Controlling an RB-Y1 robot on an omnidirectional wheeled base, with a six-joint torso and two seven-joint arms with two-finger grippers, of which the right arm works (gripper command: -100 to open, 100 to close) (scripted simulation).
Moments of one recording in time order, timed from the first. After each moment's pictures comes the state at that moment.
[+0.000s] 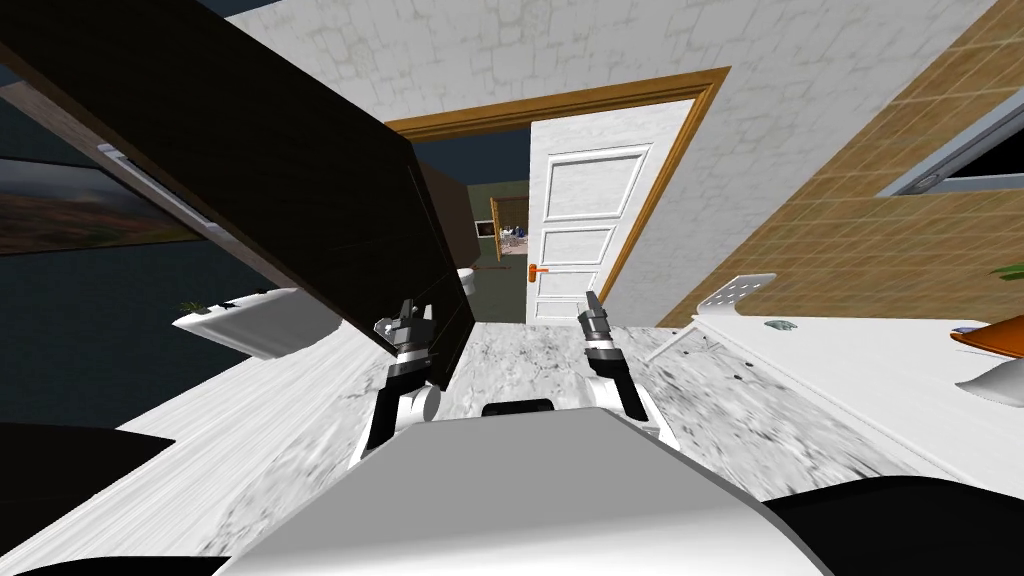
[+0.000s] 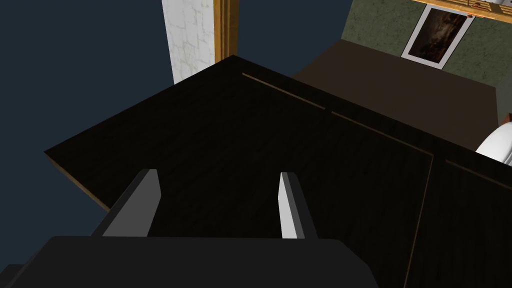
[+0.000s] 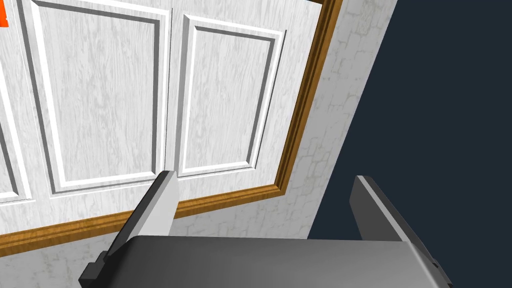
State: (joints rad) arm 0.46 -0.06 -0.01 -2.14 0.05 -0.39 0.03
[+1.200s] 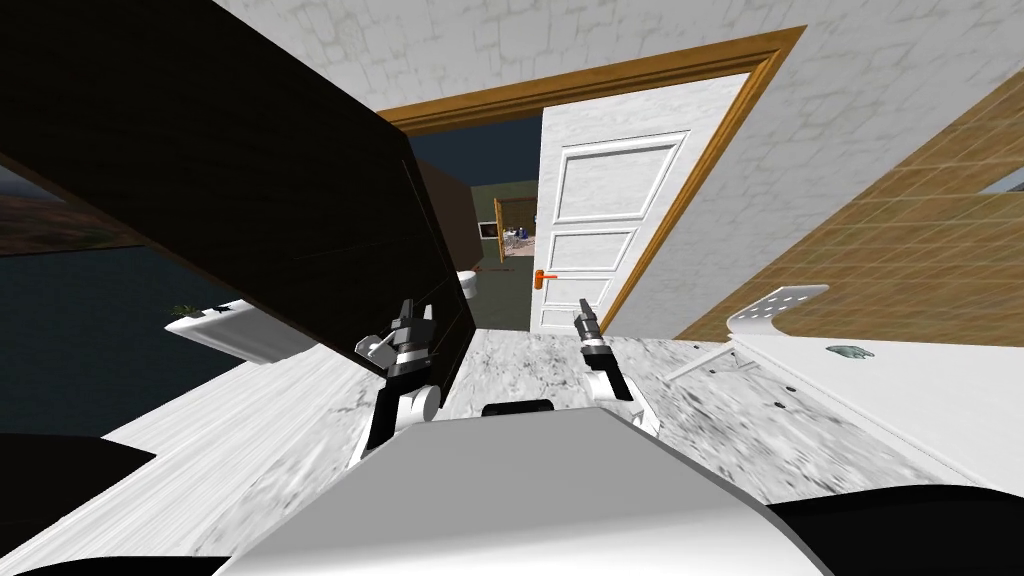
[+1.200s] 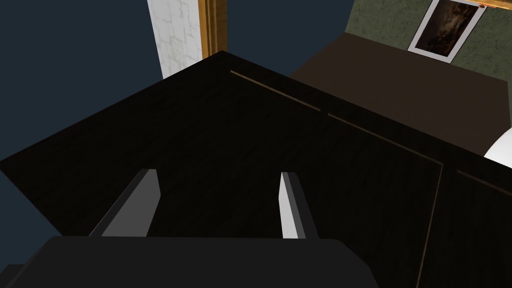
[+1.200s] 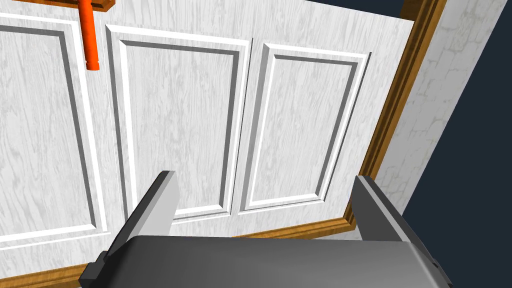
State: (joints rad) arm 0.35 -0.12 -0.05 -1.90 -0.03 -0.36 0.02
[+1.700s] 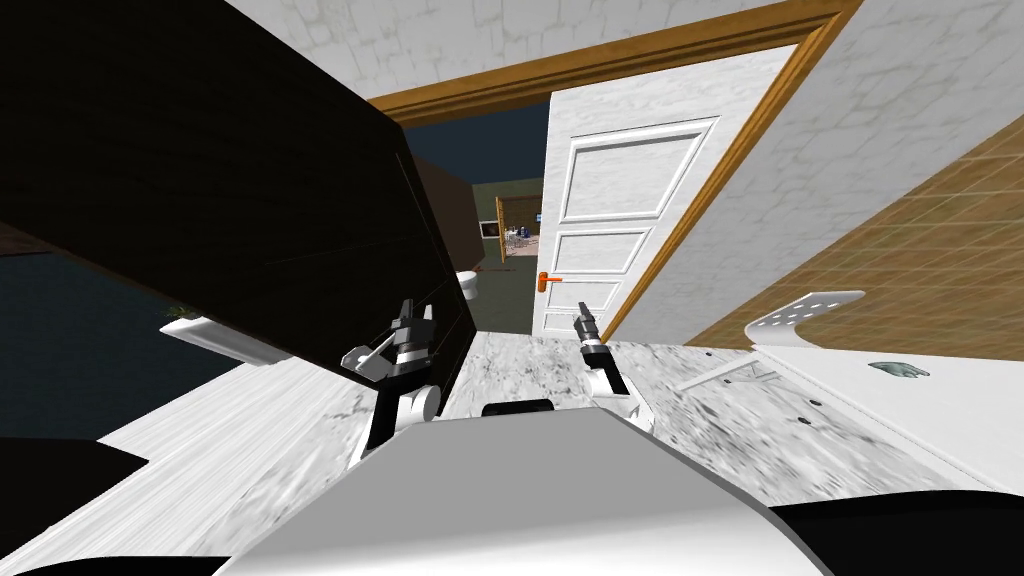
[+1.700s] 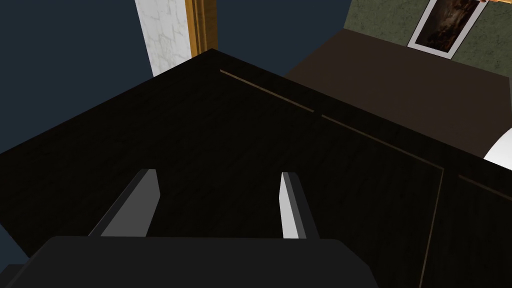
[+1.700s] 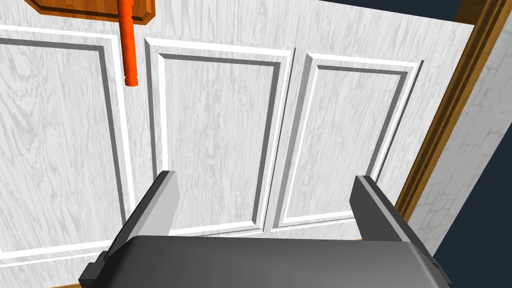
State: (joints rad) arm 0.30 -0.14 -0.06 -1.79 -0.07 -0.35 0.01
